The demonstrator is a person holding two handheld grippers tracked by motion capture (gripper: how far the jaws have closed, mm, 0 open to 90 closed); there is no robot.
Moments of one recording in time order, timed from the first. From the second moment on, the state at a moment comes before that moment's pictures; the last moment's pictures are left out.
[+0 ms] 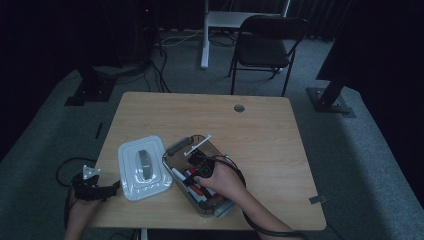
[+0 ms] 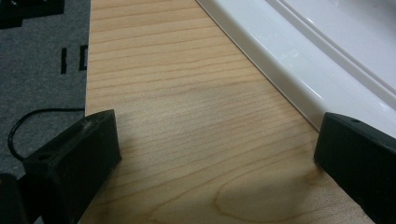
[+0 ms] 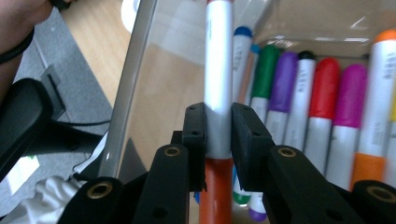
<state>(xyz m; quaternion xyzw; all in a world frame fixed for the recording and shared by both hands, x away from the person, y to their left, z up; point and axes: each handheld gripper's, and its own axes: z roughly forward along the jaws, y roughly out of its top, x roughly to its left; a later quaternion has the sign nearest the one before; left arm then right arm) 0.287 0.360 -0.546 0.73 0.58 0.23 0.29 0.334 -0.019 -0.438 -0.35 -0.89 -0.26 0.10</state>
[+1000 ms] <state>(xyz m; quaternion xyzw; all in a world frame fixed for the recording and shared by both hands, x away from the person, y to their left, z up) 0.287 0.360 -0.546 0.73 0.58 0.23 0.29 0.340 -0.018 -0.438 -0.33 -0.91 -0.24 0.11</state>
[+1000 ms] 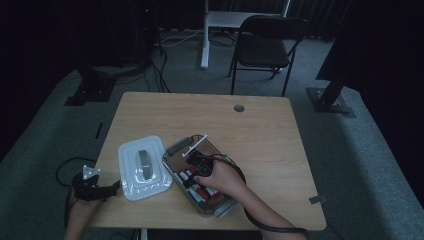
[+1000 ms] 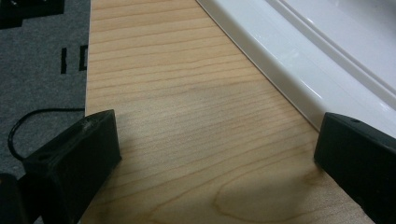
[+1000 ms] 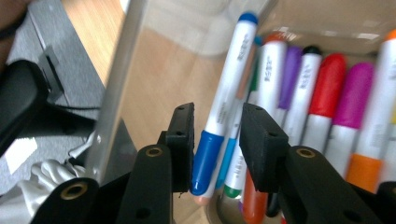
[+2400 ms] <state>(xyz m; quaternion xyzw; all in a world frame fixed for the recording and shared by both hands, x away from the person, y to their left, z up) 0.287 0.360 -0.546 0.73 0.58 0.23 0.29 0.382 -0.172 -0.492 -0.48 -0.84 -0.27 0.02</state>
